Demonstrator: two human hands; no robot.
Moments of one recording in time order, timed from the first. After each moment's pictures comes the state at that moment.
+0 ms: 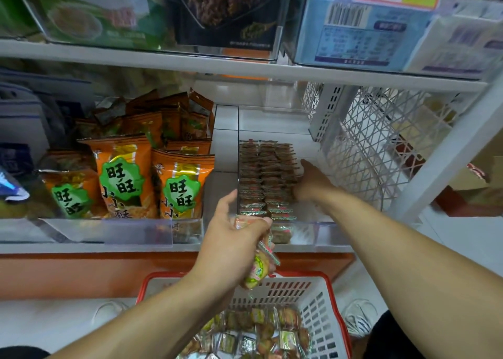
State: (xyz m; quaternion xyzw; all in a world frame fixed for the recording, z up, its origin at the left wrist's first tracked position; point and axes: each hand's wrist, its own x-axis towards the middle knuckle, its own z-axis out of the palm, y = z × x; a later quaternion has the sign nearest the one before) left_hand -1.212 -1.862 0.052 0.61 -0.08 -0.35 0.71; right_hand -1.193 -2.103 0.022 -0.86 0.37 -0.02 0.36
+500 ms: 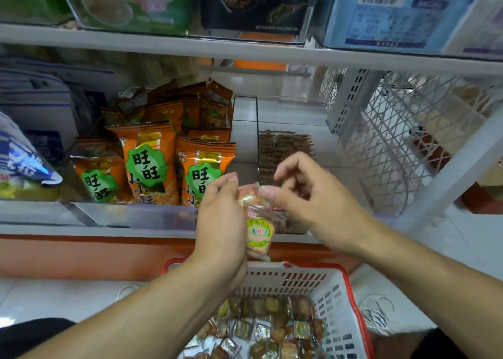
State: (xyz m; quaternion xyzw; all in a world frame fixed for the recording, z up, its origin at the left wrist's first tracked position) left_hand -1.201 -1.855 0.073 0.54 0.07 -0.24 0.81; right_hand -1.265 -1.993 0.085 -0.87 0.09 -0.12 0.48
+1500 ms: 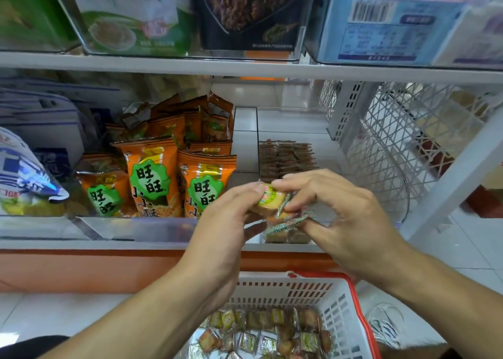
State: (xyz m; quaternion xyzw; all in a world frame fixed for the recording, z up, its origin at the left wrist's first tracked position) left_hand -1.201 -1.839 0.086 0.58 -0.08 -0.31 0.75; right_hand -1.288 -1.994 0.099 -0.90 -0.08 -0.31 0.28
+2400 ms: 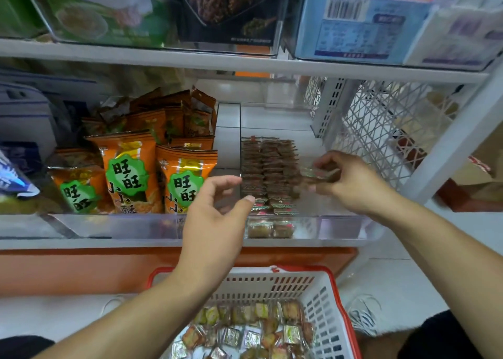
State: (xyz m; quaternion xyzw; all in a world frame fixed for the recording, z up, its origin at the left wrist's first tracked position) left_hand -1.201 -1.846 0.057 0.71 -0.17 -0.12 0.67; right_hand -1.271 -2.081 0.091 -0.91 0.26 -0.10 0.32
